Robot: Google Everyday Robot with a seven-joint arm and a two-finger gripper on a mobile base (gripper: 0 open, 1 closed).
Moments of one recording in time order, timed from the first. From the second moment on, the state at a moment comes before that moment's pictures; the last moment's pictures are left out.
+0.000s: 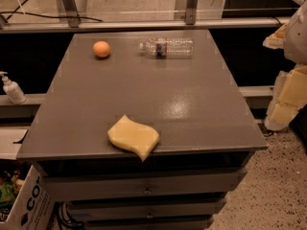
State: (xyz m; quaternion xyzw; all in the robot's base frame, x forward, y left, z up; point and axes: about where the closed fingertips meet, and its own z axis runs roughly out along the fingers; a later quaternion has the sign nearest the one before) arm 0.438 -0.217 0.976 -0.60 0.78 -0.03 0.16
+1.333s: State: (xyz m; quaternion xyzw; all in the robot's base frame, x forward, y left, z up) arm 0.435 -0.179 0.934 -0.60 0.77 0.07 0.20
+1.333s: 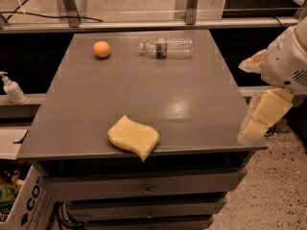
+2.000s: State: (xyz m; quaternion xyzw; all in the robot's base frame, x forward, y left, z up) arm 0.431 -0.133 0.928 -0.58 0.77 0.13 0.23
